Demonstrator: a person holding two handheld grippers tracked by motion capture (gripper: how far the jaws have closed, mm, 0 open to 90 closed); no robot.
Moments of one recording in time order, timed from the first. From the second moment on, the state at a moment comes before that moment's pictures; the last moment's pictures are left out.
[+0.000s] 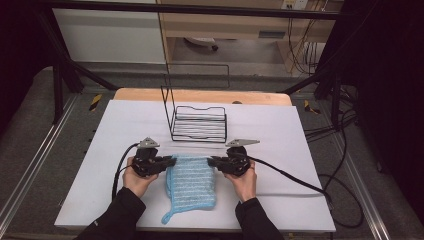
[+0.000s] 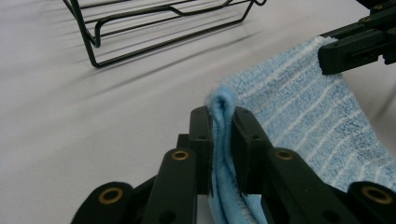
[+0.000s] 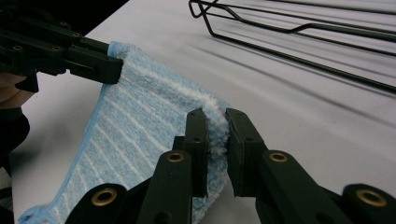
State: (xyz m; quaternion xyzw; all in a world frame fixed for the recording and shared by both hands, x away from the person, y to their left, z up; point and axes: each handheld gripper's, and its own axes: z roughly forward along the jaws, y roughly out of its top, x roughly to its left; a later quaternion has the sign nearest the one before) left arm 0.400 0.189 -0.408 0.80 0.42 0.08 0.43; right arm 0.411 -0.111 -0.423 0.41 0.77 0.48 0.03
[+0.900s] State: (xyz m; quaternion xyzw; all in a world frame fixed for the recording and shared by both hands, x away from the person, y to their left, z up) left arm 0.379 0.191 -0.369 0.78 0.39 0.12 0.48; right arm 0.395 -0.115 -0.380 0.38 0.76 0.52 0.08
